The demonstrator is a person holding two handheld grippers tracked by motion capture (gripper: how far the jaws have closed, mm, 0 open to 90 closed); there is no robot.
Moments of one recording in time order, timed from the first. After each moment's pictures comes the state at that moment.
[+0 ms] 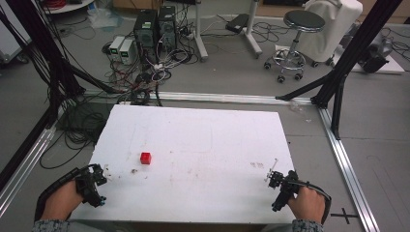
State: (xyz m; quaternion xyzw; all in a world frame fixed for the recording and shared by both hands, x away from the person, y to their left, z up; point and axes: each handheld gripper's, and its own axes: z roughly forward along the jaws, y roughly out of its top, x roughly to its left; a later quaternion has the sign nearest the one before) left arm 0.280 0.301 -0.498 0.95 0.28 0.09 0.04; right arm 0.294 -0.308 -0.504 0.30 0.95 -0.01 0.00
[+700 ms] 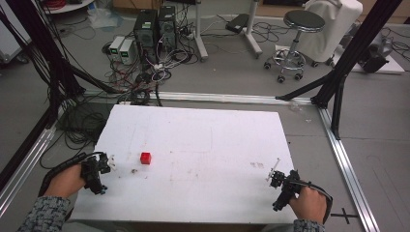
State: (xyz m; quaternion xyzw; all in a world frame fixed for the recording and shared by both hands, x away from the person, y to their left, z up) left arm 0.323 0.299 -0.491 0.98 0.21 0.07 0.02; right arm 0.294 -0.313 -0.502 0.30 0.95 0.00 0.00
